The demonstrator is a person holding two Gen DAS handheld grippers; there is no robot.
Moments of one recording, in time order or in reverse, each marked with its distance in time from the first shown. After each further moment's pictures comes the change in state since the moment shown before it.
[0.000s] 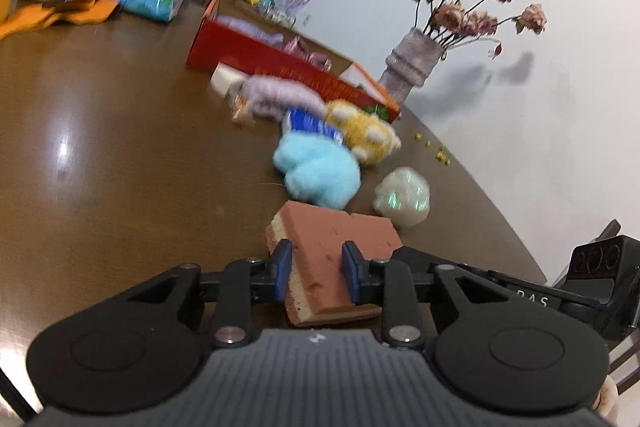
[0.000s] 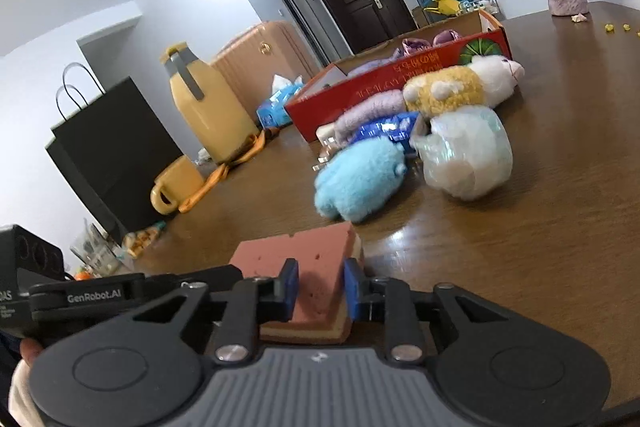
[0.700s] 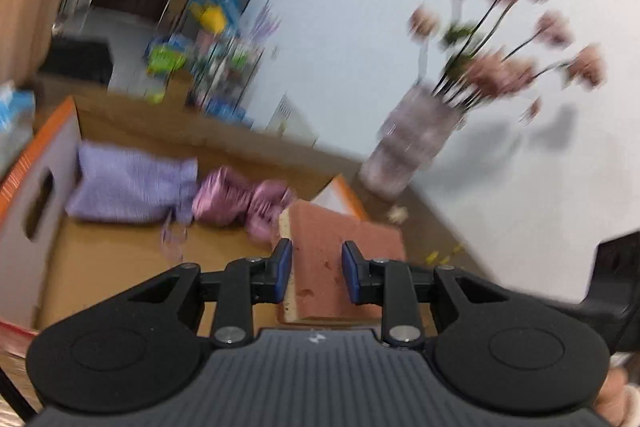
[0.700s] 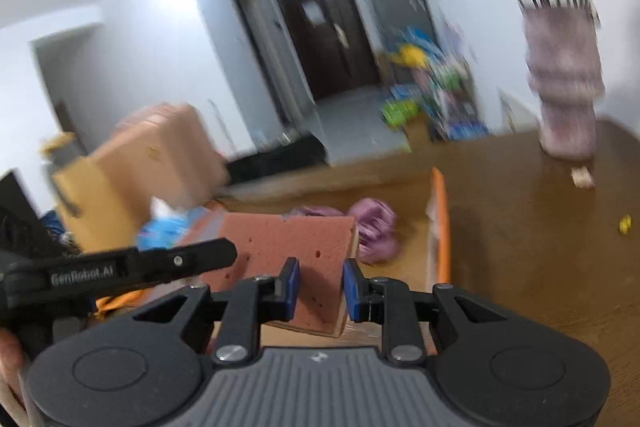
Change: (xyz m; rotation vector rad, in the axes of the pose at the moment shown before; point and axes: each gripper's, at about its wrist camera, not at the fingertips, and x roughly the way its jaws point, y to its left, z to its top) left arm 0.257 -0.037 0.228 0.068 -0.008 -0.029; right arm 0.124 -0.111 0.270 -0.078 -0.046 -0.211
